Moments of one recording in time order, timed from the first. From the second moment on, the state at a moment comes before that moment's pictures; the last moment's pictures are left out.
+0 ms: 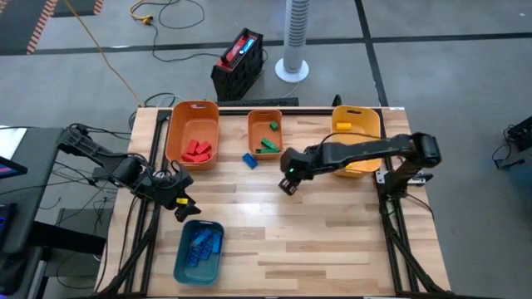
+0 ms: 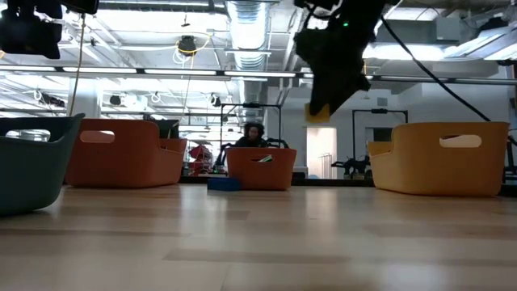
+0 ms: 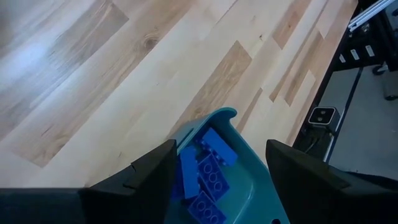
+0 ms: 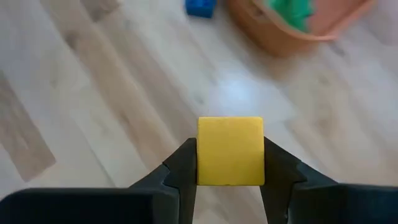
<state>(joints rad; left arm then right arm) -0.49 0.84 0.85 -0.85 -0.18 -1.21 -0.02 1.63 1.28 -0.77 0.21 0.58</state>
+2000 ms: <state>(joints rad) -0.29 0.97 0.85 -0.80 -0.21 -0.99 -0.17 1.34 1.23 -0.51 0.15 0.51</state>
